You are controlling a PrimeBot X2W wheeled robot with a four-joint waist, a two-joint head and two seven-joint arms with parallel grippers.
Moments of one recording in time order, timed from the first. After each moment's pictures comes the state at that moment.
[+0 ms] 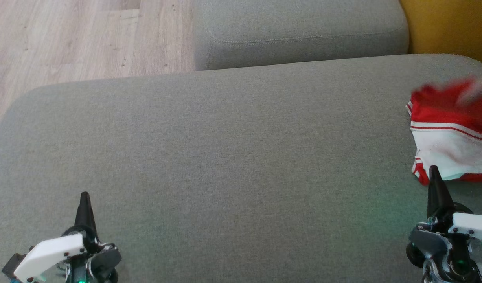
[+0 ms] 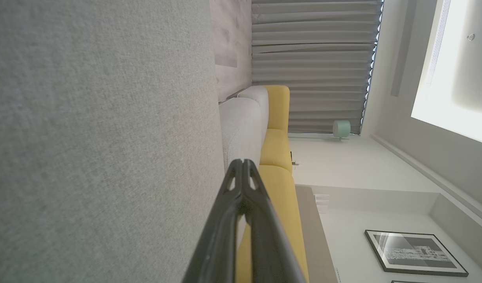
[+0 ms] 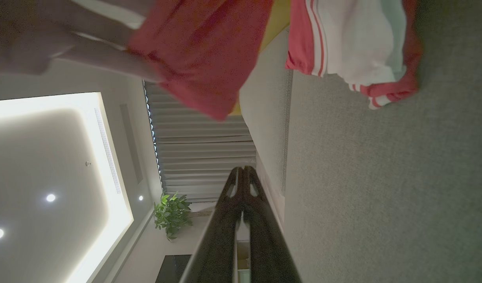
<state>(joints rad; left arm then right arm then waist) -0.06 0.05 0.08 0.27 -1.62 -0.12 0.11 -0.05 -0.04 -0.13 0.28 1.61 0.13 0.11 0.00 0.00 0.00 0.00</state>
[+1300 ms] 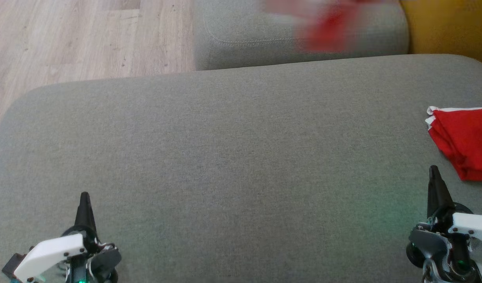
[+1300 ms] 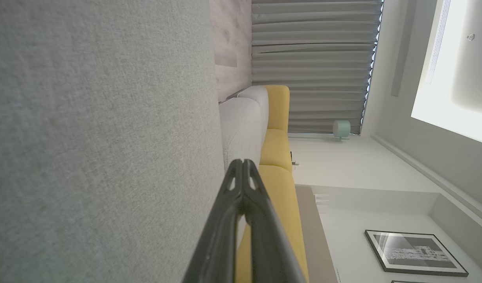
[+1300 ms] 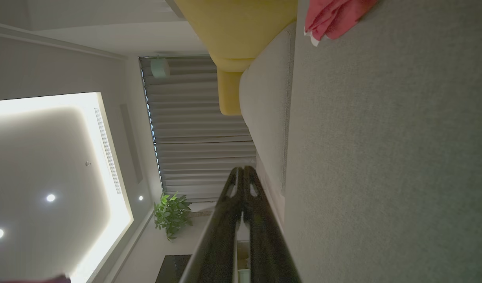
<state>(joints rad) -0.06 0.05 0.08 0.27 -1.62 -0.12 0.11 -0.05 -0.04 -0.13 0.28 1.61 0.13 0.11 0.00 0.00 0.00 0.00</state>
